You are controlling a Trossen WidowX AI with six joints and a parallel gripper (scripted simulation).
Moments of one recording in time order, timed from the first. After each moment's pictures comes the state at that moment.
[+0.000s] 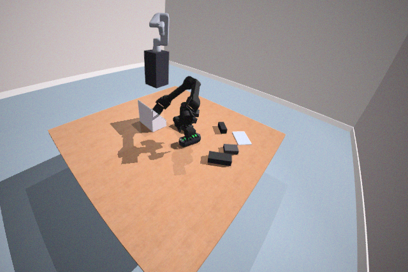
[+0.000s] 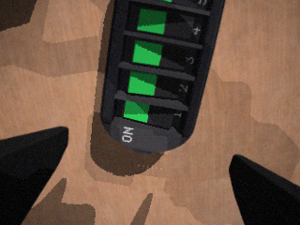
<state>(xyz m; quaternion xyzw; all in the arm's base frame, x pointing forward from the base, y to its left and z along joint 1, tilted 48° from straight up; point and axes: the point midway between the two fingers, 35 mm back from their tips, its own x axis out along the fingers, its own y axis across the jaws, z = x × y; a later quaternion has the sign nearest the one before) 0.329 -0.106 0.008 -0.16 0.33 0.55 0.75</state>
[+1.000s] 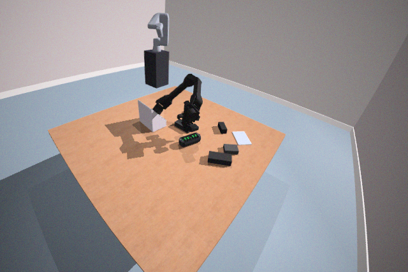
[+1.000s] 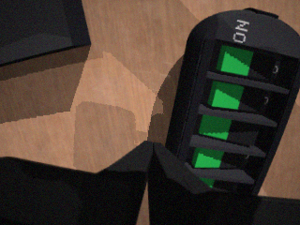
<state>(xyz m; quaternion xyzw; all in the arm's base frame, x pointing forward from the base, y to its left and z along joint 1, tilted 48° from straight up) 0.306 -0.040 0.039 -0.15 0.34 0.55 0.75</state>
